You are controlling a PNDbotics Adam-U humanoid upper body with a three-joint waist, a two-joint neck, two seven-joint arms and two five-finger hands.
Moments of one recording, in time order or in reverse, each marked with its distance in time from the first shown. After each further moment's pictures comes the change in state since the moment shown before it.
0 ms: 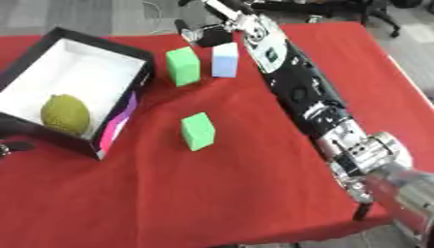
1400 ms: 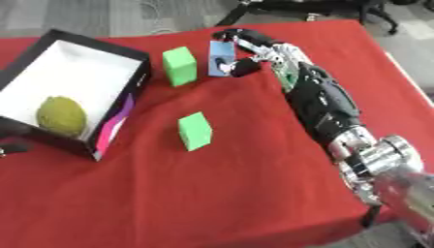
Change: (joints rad) left arm 0.003 0.003 0.005 0.000 -0.006 0.000 0.004; right arm 0.018 -0.010 -0.057 0.254 0.361 -0.002 -0.034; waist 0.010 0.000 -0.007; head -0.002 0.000
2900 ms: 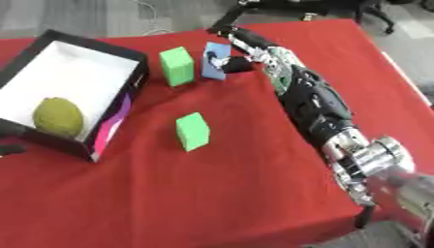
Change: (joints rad) left arm 0.000 0.000 0.000 0.000 0.000 0.000 0.000; right arm 0.009 0.020 0.000 0.017 -0.007 0.020 -0.060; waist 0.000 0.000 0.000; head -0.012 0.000
